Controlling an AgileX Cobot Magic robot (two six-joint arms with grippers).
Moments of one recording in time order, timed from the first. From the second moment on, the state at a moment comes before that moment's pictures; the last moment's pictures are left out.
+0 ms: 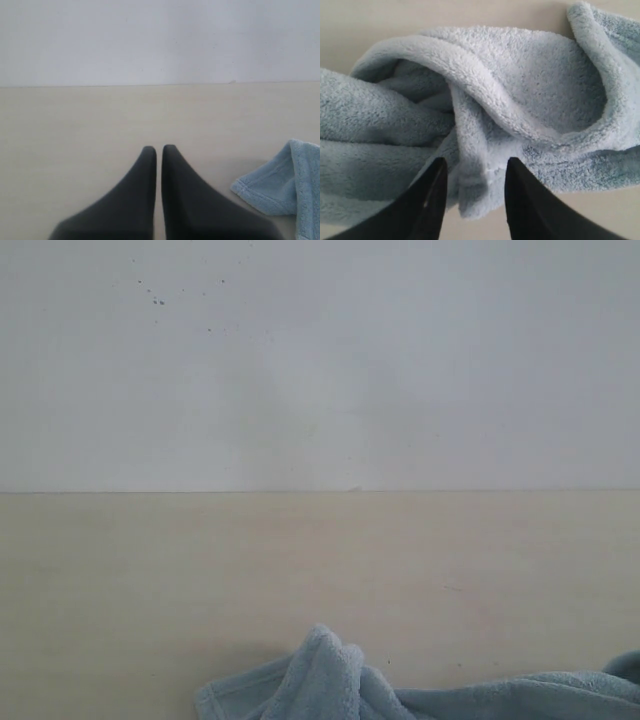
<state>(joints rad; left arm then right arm) -0.16 0.00 0.00 -0.08 0.23 0.01 -0.17 1.46 -0.72 0.03 0.60 -0.22</state>
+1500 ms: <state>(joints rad) -0.16 0.00 0.00 -0.08 0.23 0.01 -0.17 1.41 -0.72 -0.01 0.60 -0.21</state>
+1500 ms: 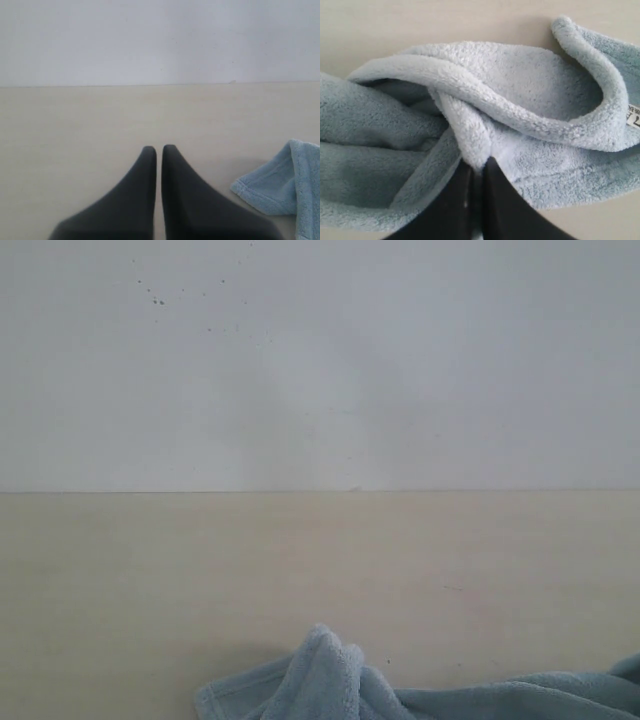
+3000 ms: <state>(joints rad) -0.16 0.00 0.00 -0.10 0.22 0.00 -0.06 0.99 -0.64 0.07 0.78 0.00</state>
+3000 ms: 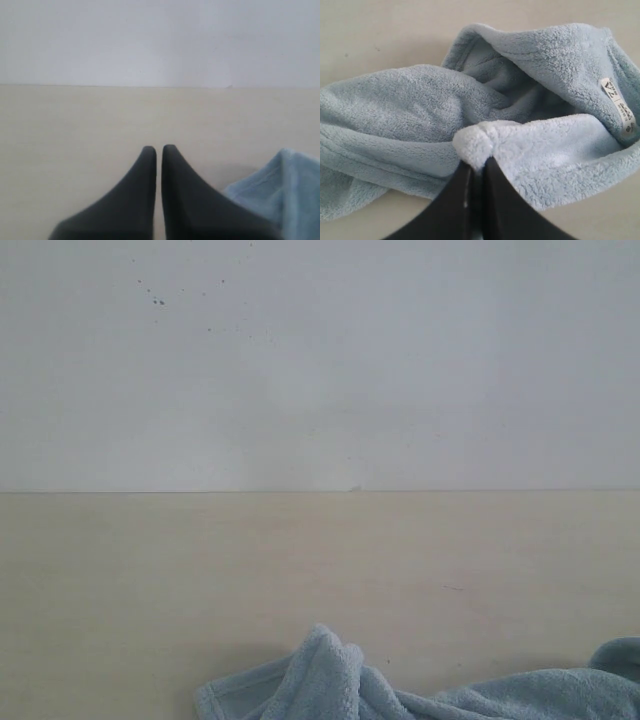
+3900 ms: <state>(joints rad) -0.16 0.62 -0.40 -1.10 0.35 0.68 -0.06 1.05 -0.64 0.07 0.60 -0.08</state>
